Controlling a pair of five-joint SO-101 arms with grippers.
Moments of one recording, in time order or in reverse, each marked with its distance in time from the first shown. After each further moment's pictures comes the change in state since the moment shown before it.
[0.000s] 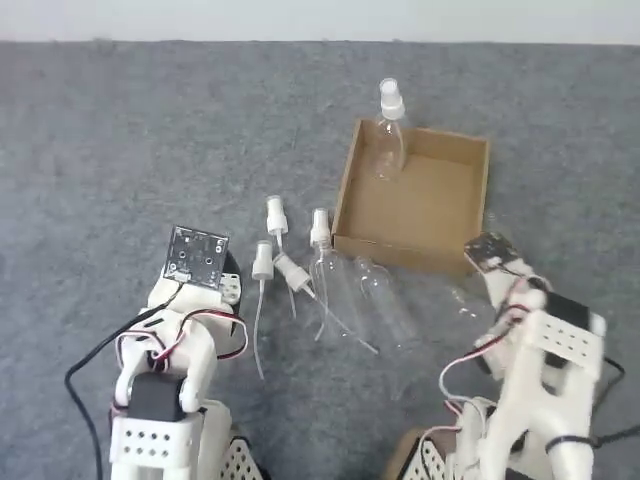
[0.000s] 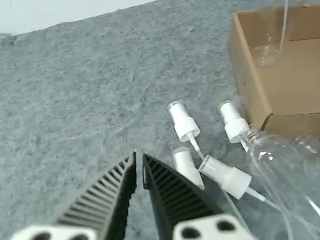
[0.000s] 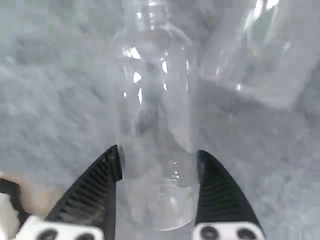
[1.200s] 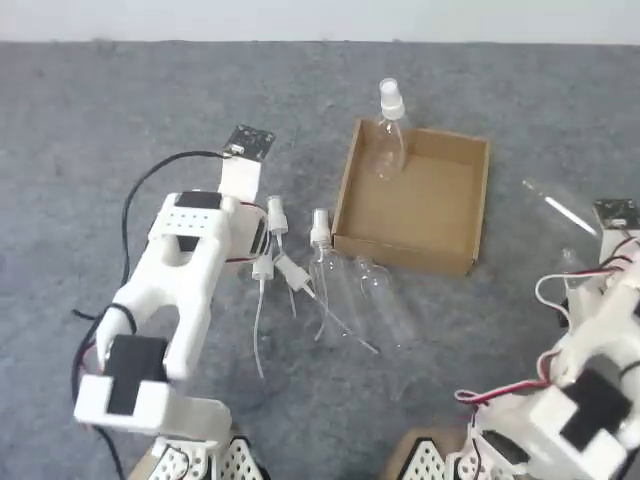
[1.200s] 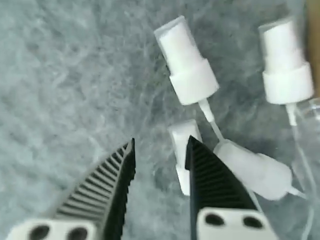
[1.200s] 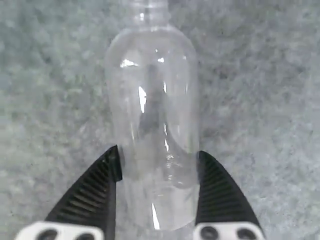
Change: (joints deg) left arm -0.1 92.1 -50.9 0.8 -2.0; right arm 18.6 35.9 -31.9 -9.1 -7.9
